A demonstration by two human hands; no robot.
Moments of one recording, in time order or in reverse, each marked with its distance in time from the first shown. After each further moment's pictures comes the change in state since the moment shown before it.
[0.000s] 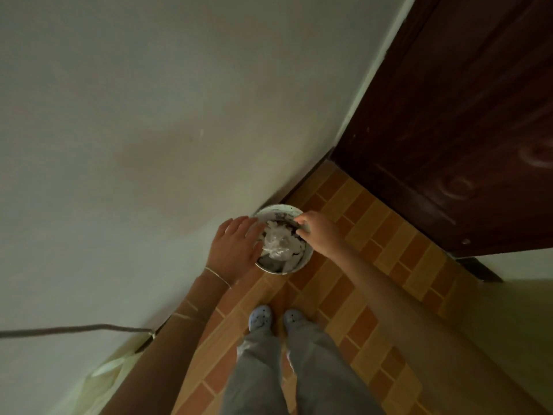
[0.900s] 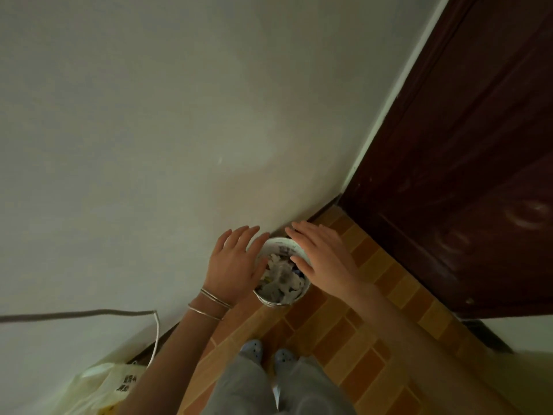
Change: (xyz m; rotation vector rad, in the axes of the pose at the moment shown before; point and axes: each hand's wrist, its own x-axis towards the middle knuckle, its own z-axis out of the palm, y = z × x) left_hand -0.039 0.080 -0.081 0.084 0.196 -0.109; right_hand -0.097 -0.027 -0.072 -0.367 0.303 -0.522
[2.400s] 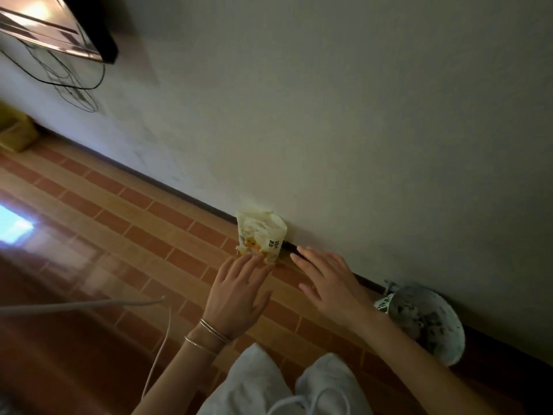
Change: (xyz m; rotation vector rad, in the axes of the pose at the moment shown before) left_hand -0.465 0.057 -0.043 0.056 0.117 -1.076; right_hand -0.105 -0.333 0.079 0.095 -0.343 -1.095
